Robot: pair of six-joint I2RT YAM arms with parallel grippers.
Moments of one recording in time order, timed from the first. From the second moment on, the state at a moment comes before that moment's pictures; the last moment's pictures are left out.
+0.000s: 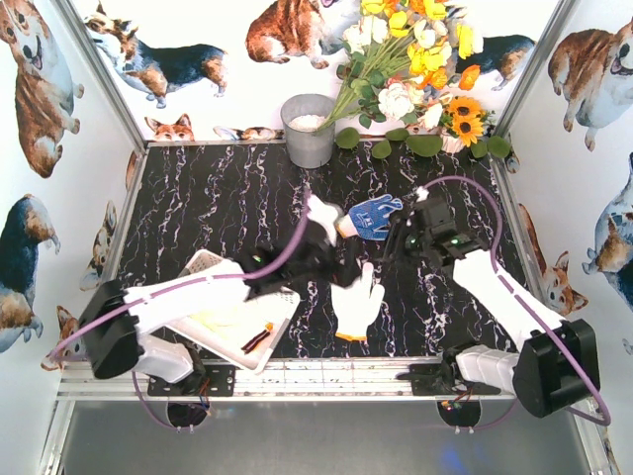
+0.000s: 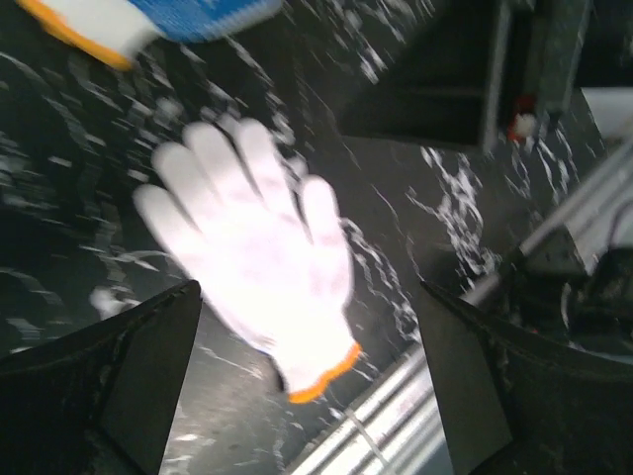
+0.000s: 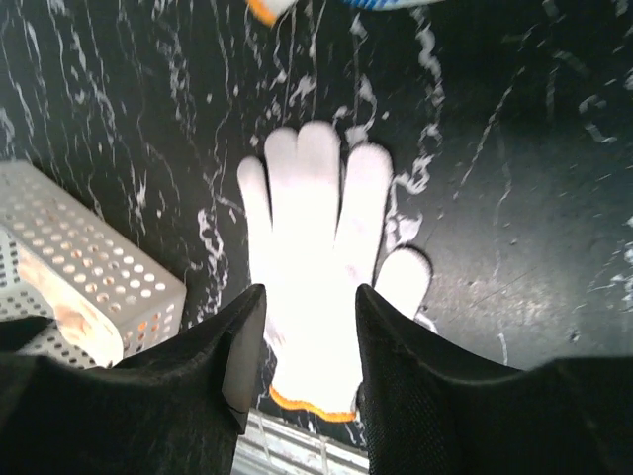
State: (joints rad) left arm -1.01 1.42 1.01 -0.18 -0.06 -0.63; right arm 0.34 1.17 0.82 -0.53 -0.22 0.63
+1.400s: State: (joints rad) left arm -0.31 1.04 0.86 -0.43 -0.21 -0.18; right arm 0.26 1.87 1.13 -0.26 -0.09 1.18
